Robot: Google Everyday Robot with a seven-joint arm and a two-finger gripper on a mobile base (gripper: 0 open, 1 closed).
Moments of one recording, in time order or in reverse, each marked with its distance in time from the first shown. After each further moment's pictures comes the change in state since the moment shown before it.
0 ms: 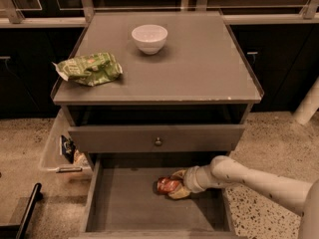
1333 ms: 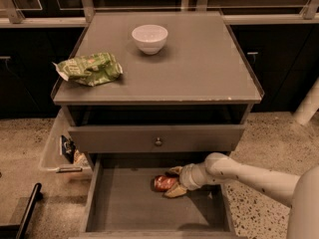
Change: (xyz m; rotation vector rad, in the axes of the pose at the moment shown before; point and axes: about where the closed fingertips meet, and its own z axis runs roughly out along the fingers) arm -0.005 -0.007 0.012 -0.011 0.017 -0.014
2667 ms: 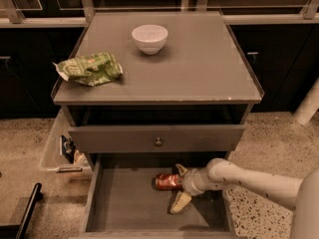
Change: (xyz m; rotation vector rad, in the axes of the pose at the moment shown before) arm 0.017 0.016 -0.002 0.008 0.037 -0.009
